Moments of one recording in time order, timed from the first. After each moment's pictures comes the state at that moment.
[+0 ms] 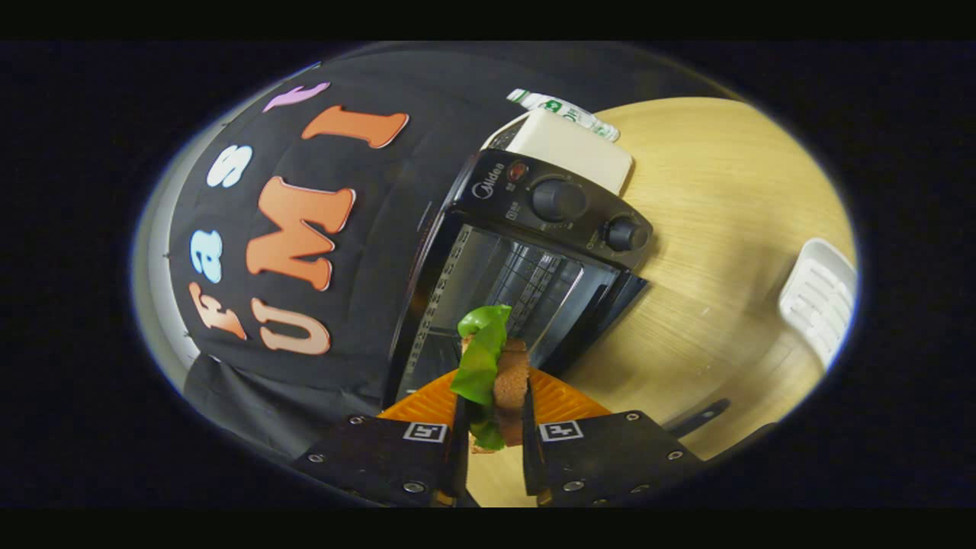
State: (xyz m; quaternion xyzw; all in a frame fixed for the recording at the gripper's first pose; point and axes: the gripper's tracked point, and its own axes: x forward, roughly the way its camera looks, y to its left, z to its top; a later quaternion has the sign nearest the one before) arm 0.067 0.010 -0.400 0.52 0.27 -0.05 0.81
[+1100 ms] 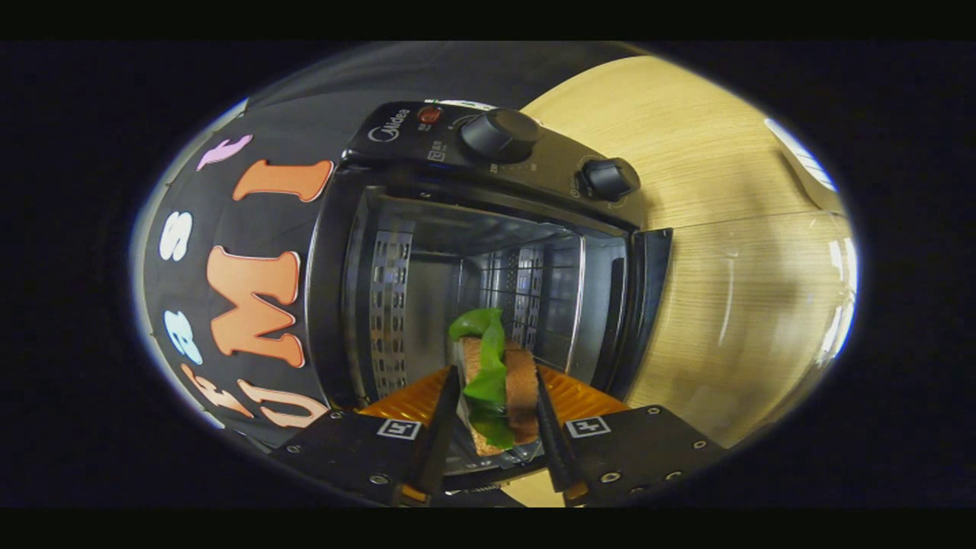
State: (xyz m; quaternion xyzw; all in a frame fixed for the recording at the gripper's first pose) arm 0.136 0.024 -0.438 0.59 0.20 -0.18 0.76
